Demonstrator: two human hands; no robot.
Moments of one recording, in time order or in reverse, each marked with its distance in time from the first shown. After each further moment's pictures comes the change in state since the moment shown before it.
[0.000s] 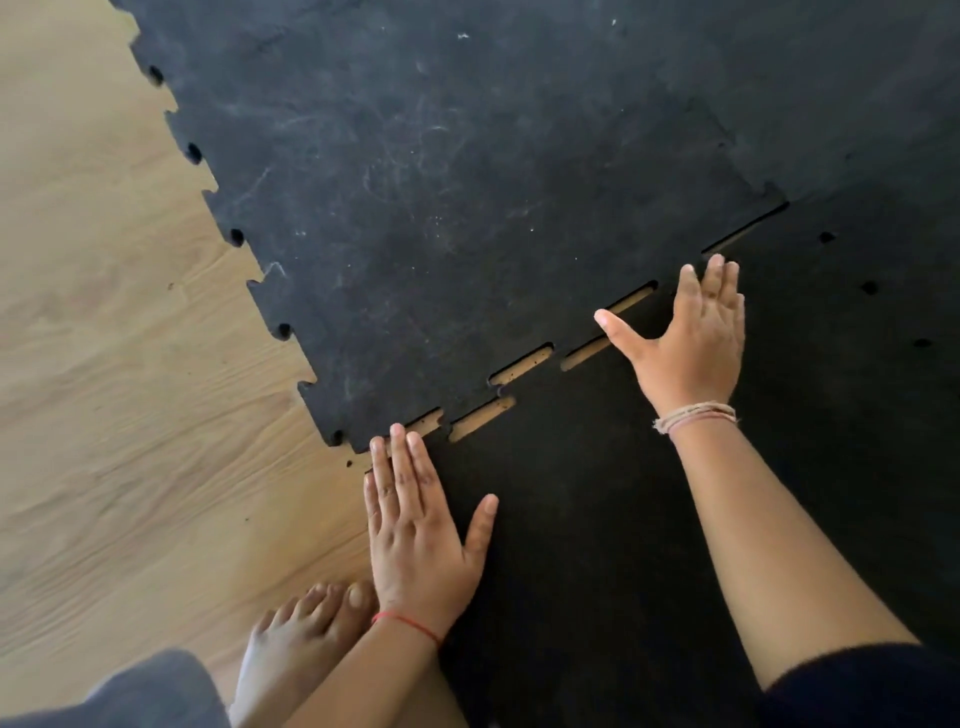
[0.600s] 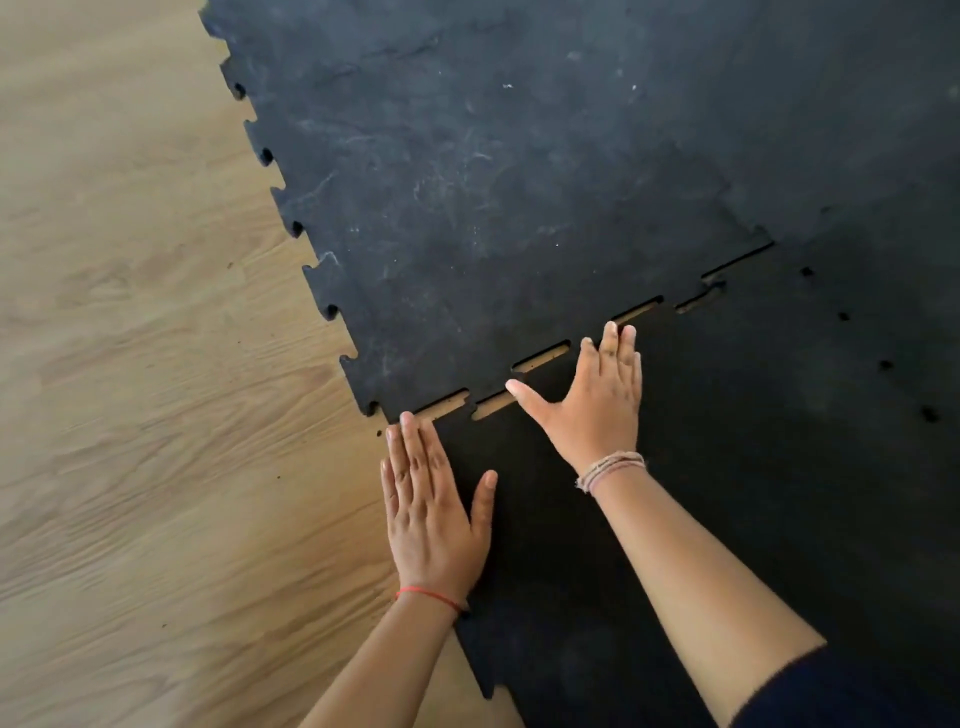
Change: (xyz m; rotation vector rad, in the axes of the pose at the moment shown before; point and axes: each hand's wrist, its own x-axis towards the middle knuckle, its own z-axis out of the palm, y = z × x) left_hand -0.014 -0.004 0.001 -0.158 0.138 -0.082; right_hand -0.082 -0.067 0.001 -0.008 -0.192 -0.140
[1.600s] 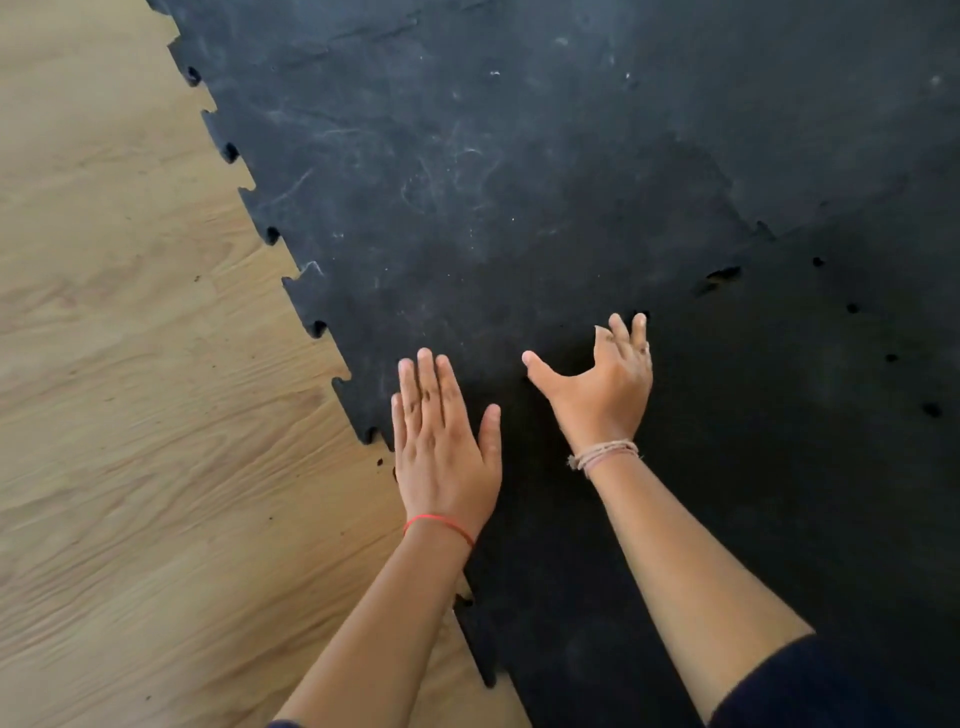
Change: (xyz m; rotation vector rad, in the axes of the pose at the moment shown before) left_hand 0.072 0.011 -0.009 -0.044 0.043 0.116; right_hand 0.029 -0.019 0.012 0.271 0.318 0.178
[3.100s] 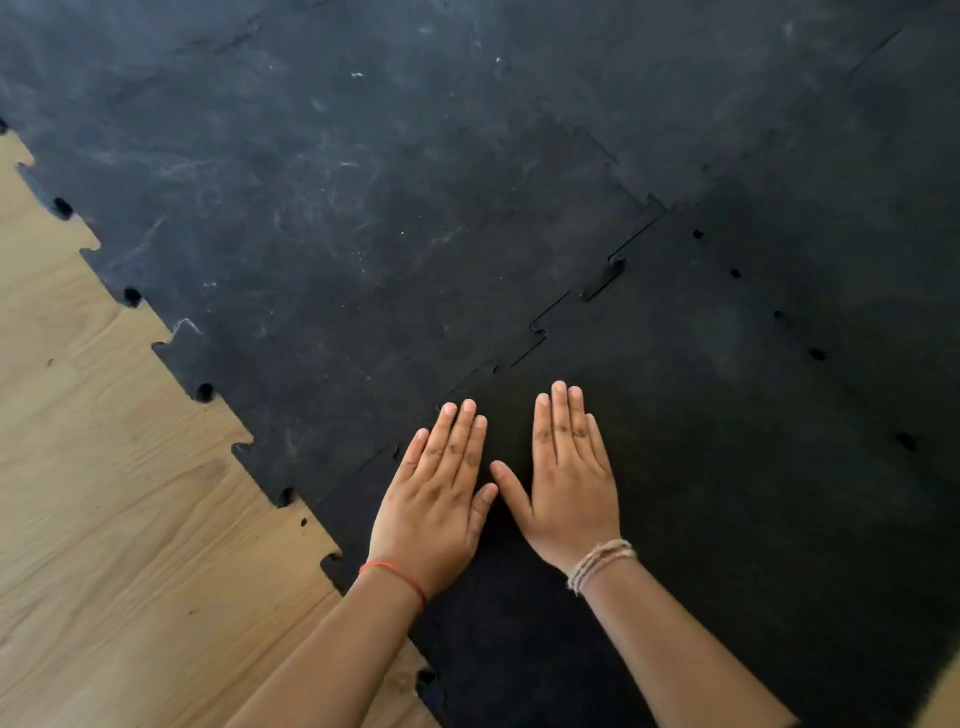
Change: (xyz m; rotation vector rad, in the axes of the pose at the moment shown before) left_hand -0.003 0.006 0.025 0.173 -0.296 0.657; right_hand -0.064 0.055 -0.035 -0.413 -0.364 -0.176
